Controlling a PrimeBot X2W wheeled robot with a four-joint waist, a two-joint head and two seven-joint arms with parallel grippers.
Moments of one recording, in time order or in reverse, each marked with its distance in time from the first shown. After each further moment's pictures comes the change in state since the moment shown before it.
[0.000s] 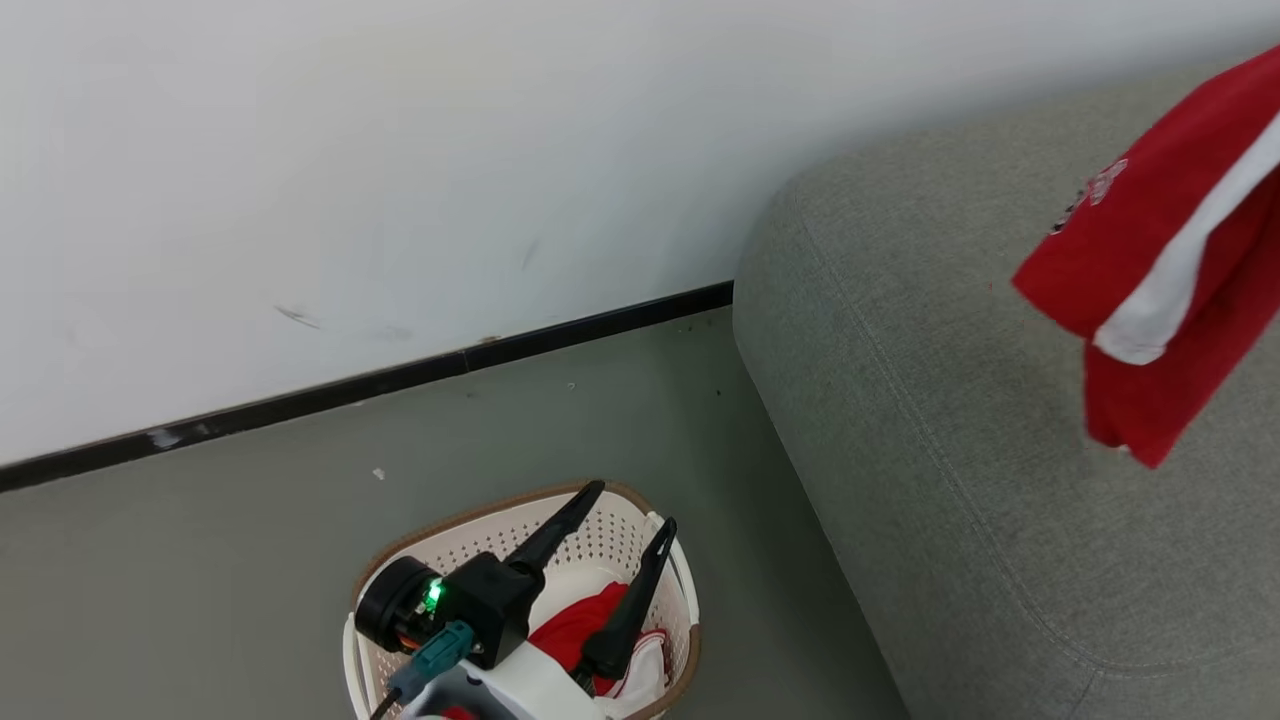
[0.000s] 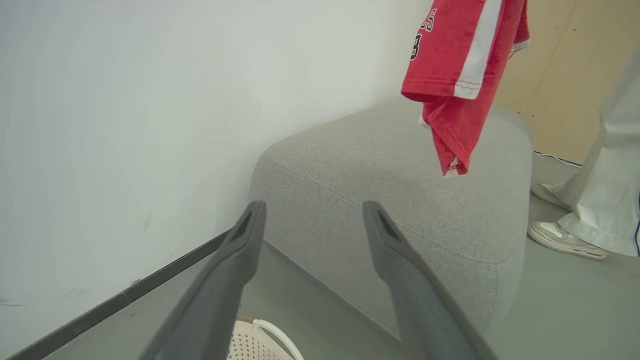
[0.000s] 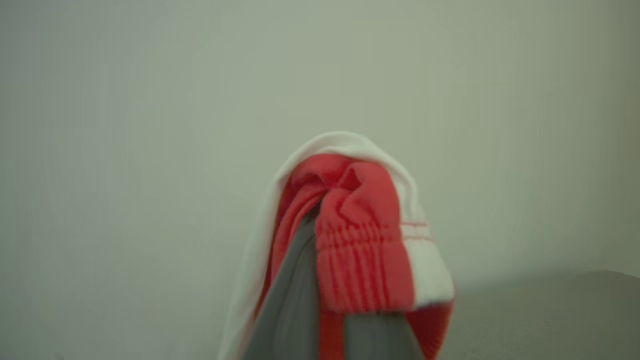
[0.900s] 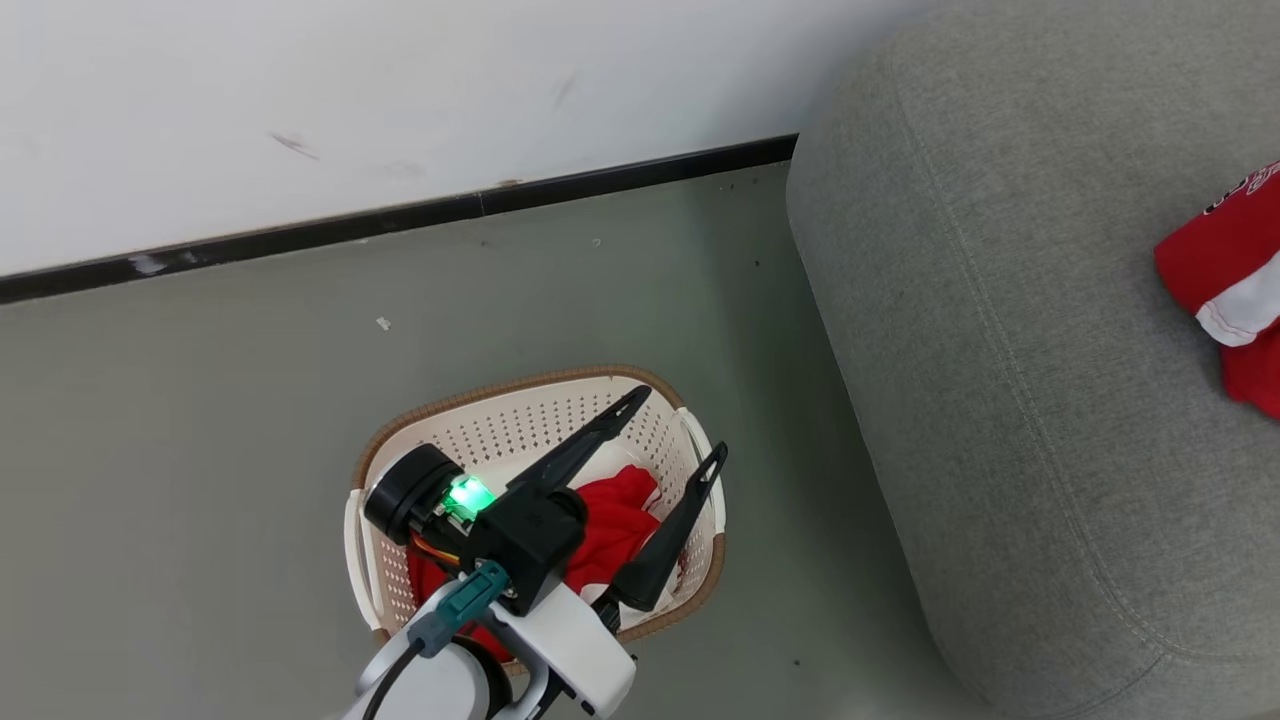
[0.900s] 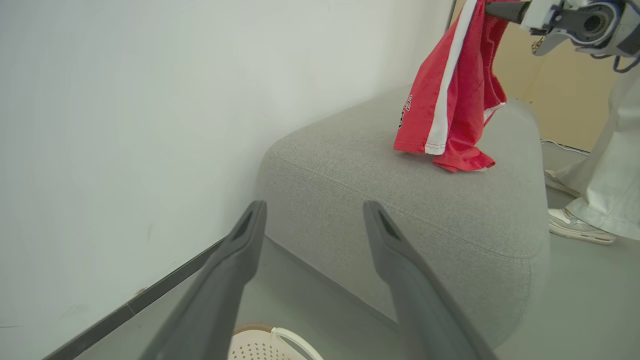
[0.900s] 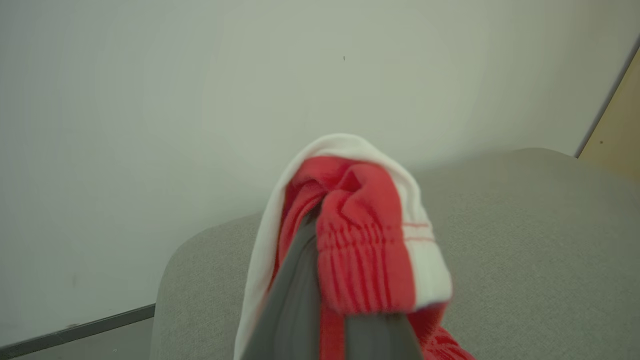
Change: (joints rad) left arm -0.146 0.045 -0.038 -0.155 0.068 -0.013 0.085; right arm -0.115 -0.069 -0.101 0.429 -0.052 0.000 -0.069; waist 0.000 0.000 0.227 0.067
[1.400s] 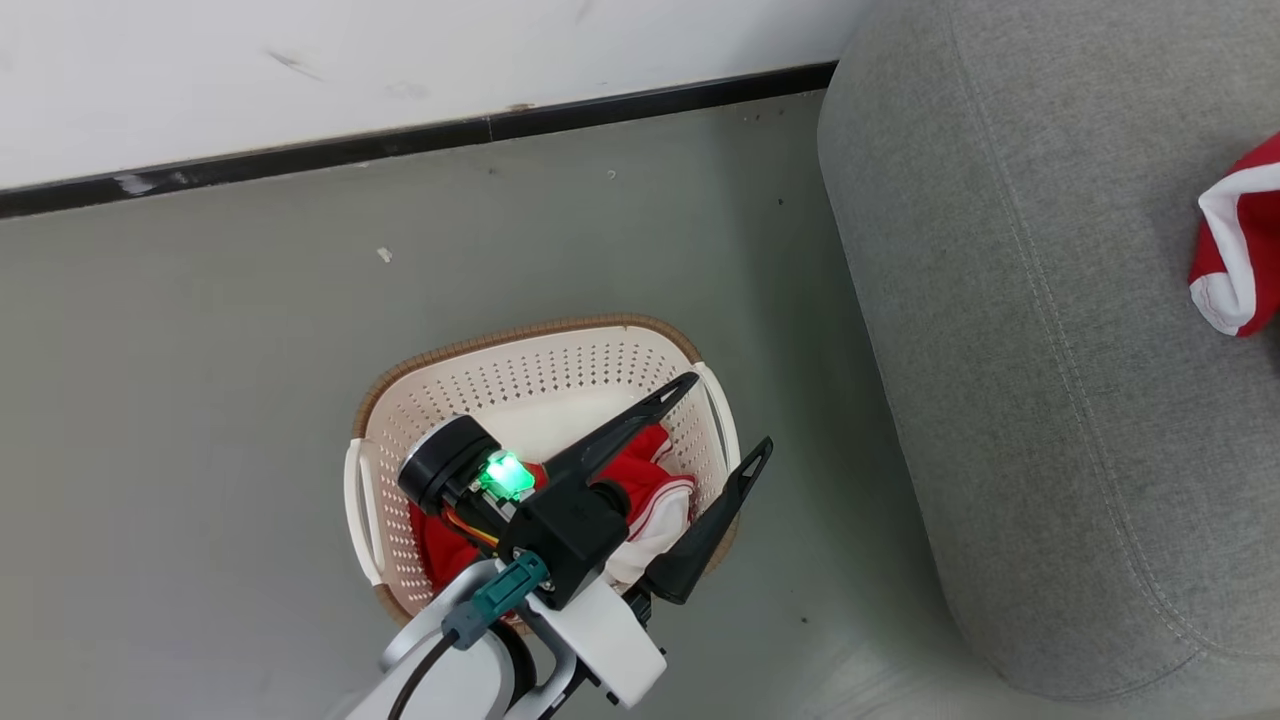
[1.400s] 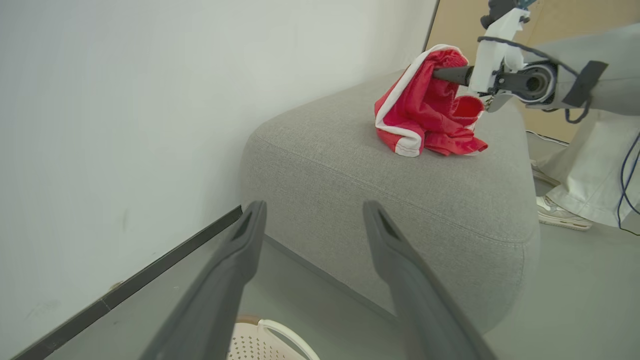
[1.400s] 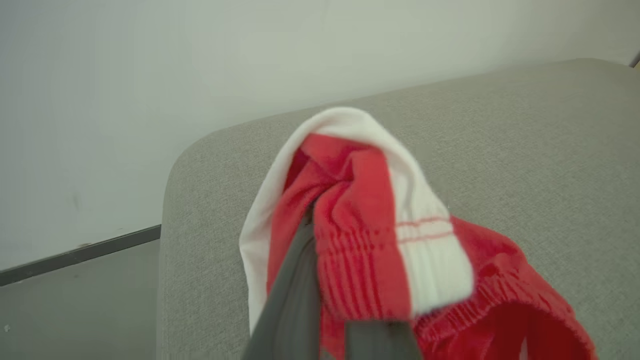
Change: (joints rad) left arm -0.054 -0.015 -0.041 -0.010 0.025 -0.034 0.021; right arm 0.003 0.118 0.034 0.181 -0.056 0.000 -0.074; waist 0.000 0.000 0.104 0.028
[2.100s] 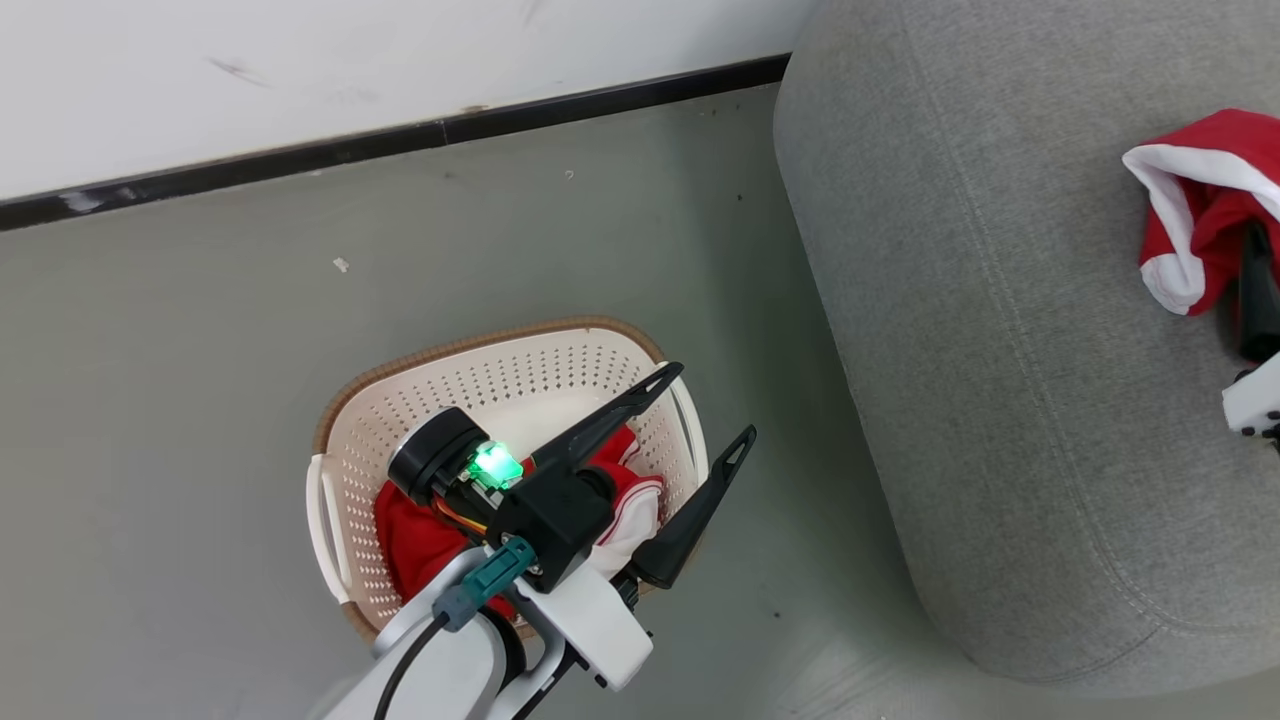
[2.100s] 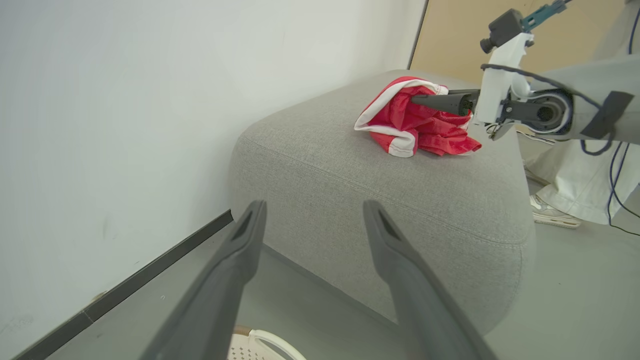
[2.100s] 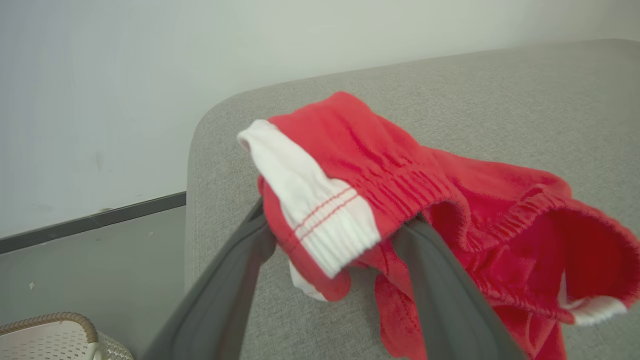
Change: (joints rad) left arm -0.022 -0.001 0.006 0.049 0.002 -0.010 -0.028; right arm 0.072 0.116 0.020 -0.055 -0.063 0.000 -0.016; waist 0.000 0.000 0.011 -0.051
